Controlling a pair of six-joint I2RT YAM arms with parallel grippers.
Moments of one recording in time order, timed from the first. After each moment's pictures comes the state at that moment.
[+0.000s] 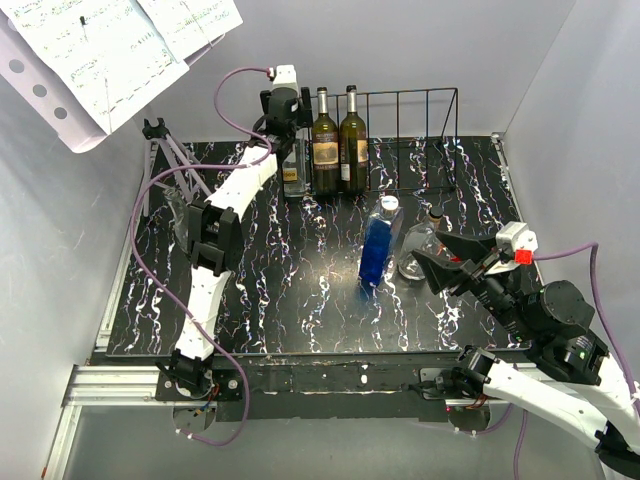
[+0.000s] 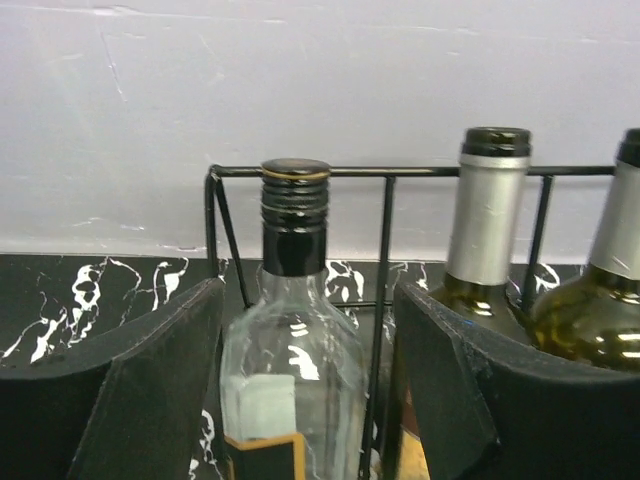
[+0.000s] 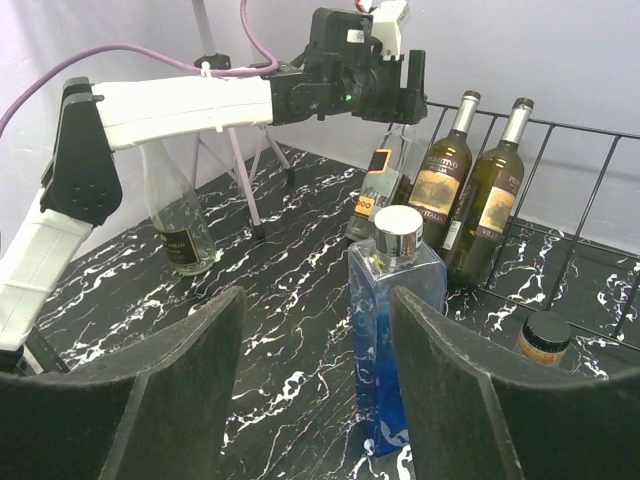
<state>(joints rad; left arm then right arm) -0.40 2.39 2.31 -0.13 -0.37 -0.16 1.00 0.35 0.84 -0.30 0.27 0.05</state>
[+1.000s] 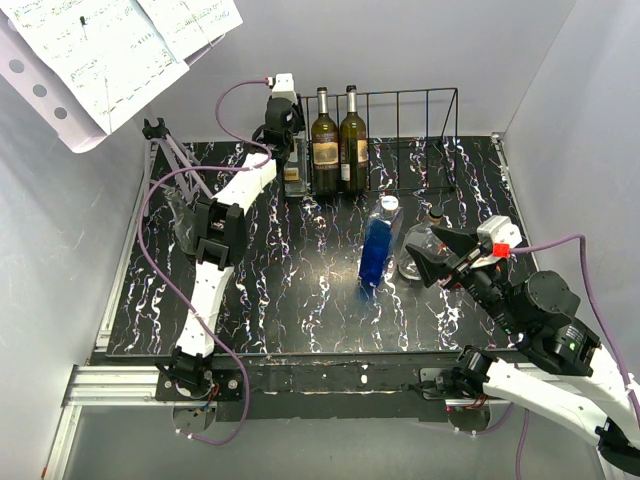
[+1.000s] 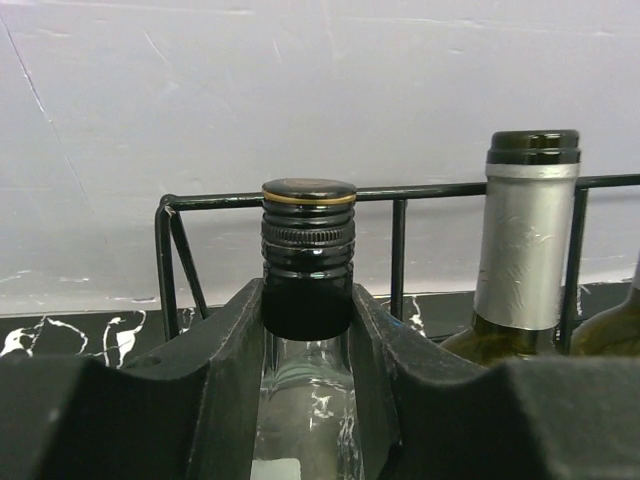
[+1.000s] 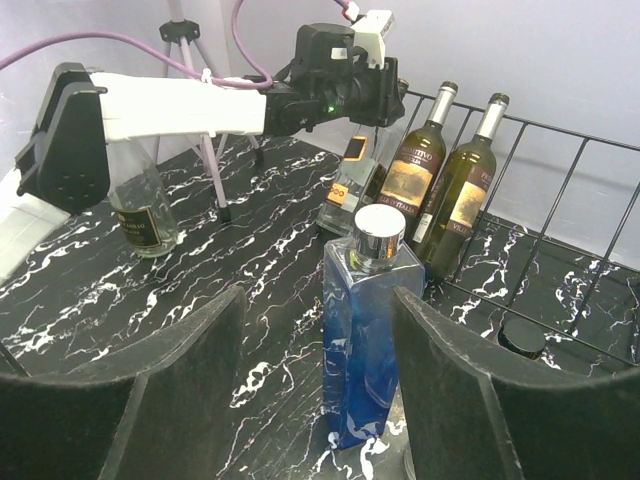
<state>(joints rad) -0.35 2.55 2.35 0.08 -0.23 -0.15 1.00 0.42 0.86 -0.30 0.30 -0.03</state>
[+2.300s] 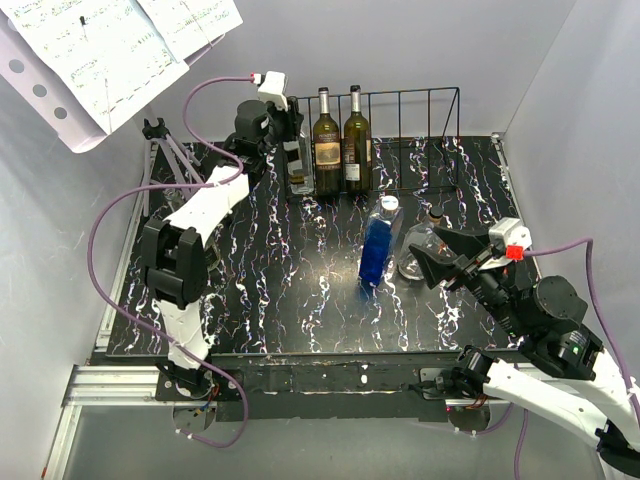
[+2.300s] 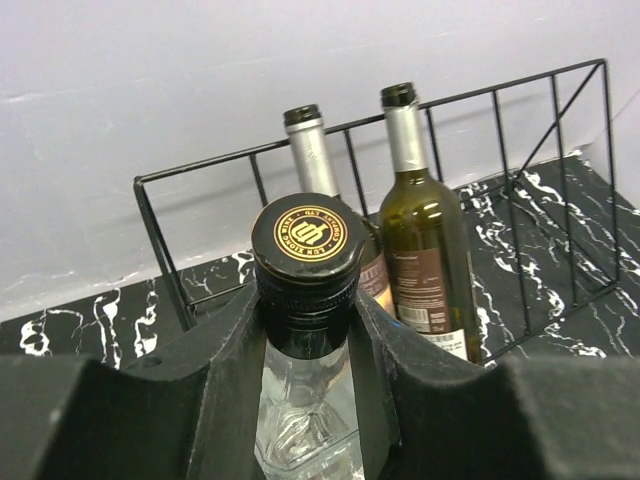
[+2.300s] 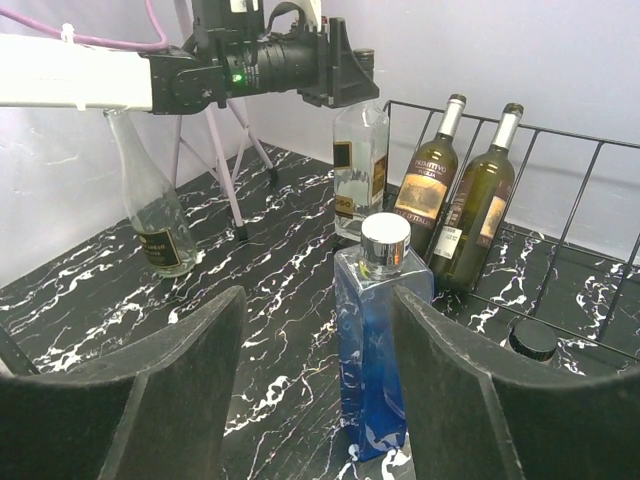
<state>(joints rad) -0.36 1.93 1.68 0.19 0.04 -0.09 1.00 0.39 0.85 -0.27 0.30 0.02</state>
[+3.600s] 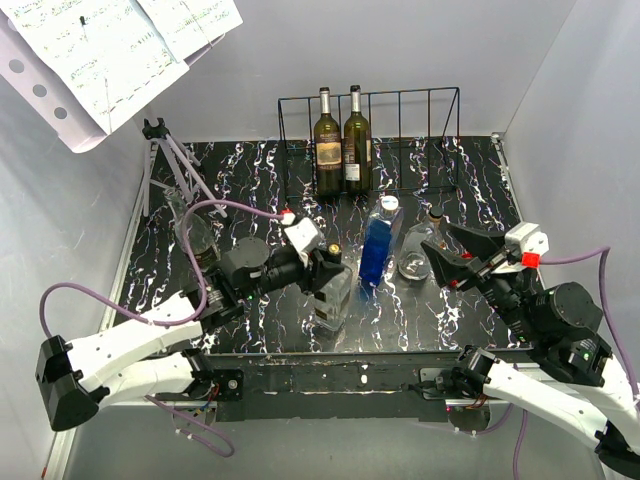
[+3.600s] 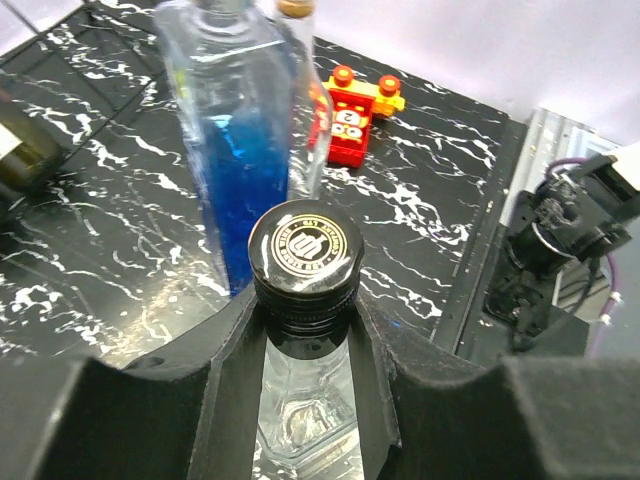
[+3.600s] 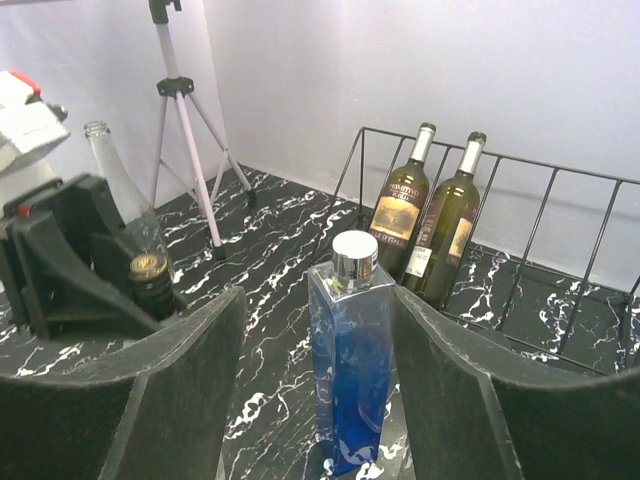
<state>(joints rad) -0.95 0.97 0.79 0.06 0.12 -0.08 1.00 0.35 0.85 -0.27 0.33 -0.04</state>
